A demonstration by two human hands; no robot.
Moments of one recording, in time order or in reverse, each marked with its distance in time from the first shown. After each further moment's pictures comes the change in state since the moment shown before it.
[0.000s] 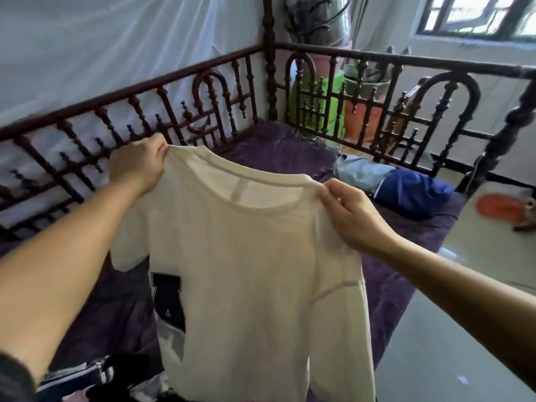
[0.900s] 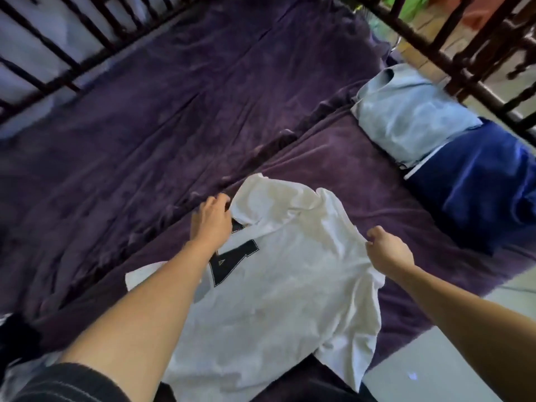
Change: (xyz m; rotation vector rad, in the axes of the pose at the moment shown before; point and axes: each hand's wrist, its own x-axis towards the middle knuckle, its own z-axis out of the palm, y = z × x) left_hand 0.020 0.277 0.452 -0.108 -0.797 -0.482; right_hand 0.187 0.563 -0.021 -0.615 -0.676 0.789
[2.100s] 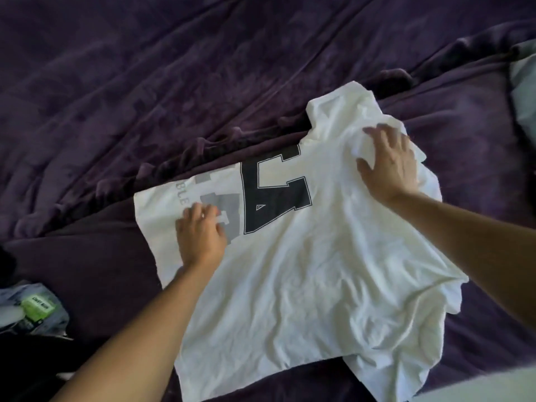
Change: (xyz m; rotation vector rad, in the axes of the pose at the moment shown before) left_hand -0.033 -0.172 0.125 -0.027 0.192 -0.279; right_hand 0.115 -0.206 0.072 -0.122 0.365 -0.674
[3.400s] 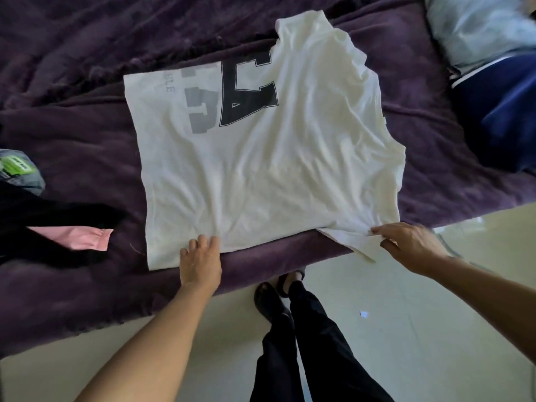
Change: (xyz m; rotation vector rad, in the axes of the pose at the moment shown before) left_hand -0.350 -0.019 0.079 0.287 -0.311 0.036; right_hand -0.412 0.138 -0.039 -0.193 -0.466 -0.100
